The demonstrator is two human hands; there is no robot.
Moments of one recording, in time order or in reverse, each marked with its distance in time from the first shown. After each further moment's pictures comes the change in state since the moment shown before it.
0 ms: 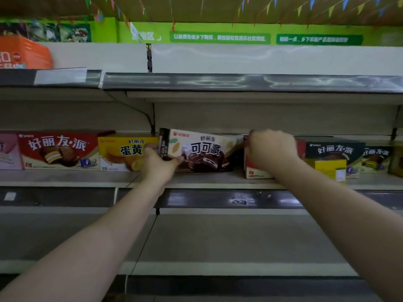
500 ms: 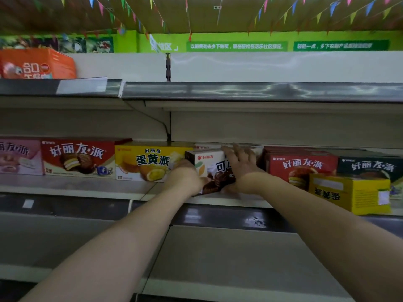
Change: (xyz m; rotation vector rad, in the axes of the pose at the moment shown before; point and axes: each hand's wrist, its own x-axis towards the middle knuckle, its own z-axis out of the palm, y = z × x) left_hand 0.035 -0.005 0.024 0.795 -0.278 0.081; right_hand 0.051 -0.061 0.077 0.430 -0.341 -0.210
